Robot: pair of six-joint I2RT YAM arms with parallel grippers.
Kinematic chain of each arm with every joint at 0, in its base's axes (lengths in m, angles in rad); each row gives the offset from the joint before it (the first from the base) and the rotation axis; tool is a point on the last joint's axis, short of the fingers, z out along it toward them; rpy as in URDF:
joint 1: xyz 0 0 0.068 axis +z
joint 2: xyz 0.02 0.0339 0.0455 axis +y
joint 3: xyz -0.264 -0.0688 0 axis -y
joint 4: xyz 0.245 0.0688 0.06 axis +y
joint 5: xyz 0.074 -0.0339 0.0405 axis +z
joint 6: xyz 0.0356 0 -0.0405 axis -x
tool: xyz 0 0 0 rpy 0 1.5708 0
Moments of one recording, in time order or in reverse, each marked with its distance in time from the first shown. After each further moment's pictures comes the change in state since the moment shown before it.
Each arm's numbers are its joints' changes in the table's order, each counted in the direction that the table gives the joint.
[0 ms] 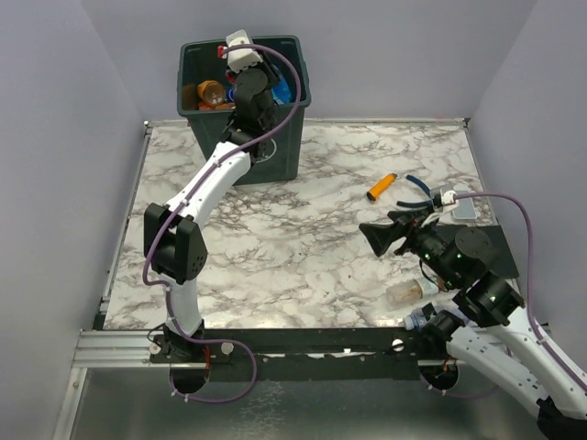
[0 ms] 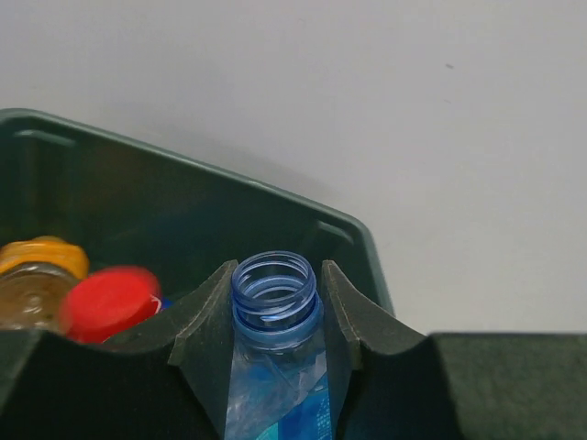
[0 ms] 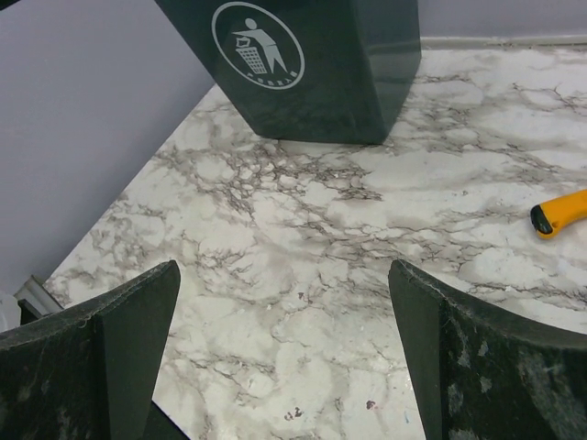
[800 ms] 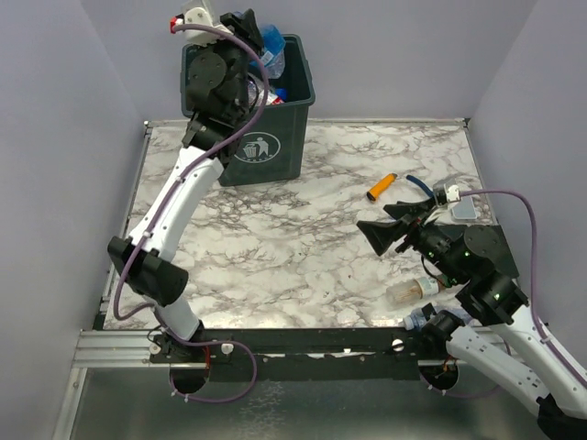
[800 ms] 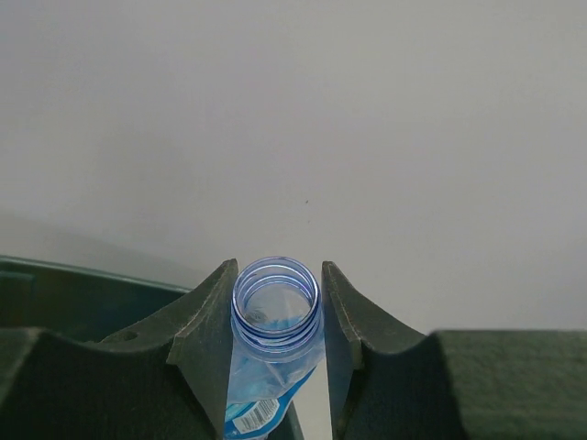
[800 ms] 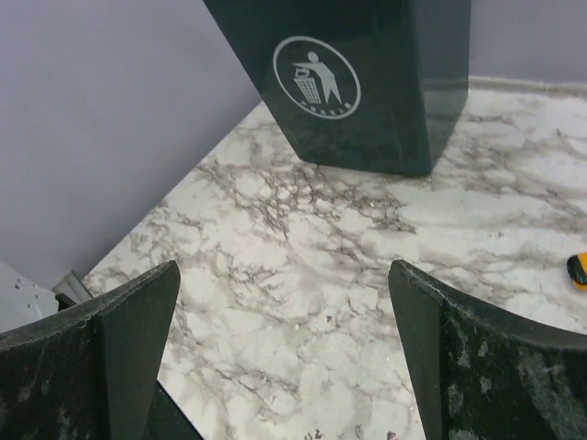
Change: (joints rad) left arm -0.003 -0.270 0.056 0.082 -0.153 0.018; right arm 0.000 0.035 0.072 -0.055 0.098 0.023
